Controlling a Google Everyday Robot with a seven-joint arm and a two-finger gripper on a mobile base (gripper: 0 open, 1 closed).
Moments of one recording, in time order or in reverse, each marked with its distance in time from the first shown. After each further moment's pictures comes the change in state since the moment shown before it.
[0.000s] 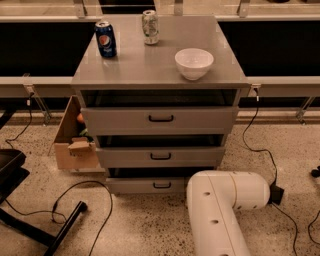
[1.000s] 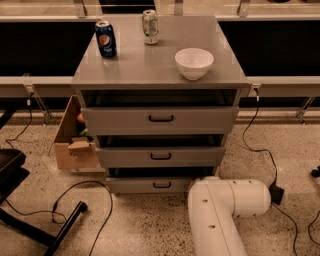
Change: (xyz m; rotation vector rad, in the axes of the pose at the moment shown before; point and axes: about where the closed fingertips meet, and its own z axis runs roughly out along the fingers) arm 0.017 -0.049 0.014 0.092 -0.092 0.006
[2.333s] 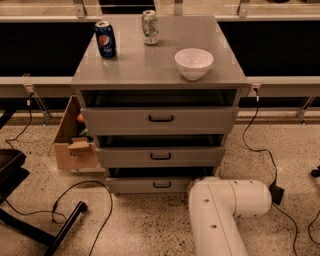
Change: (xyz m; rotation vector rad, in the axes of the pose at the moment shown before) arm -0.002 0.003 0.000 -0.001 -0.002 0.002
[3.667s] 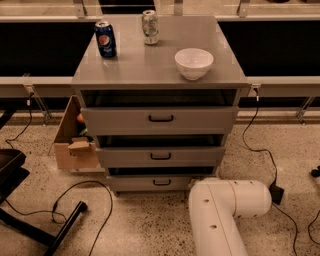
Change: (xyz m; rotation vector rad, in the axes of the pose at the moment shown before) arm 0.000 0.000 0.000 0.000 0.000 0.000
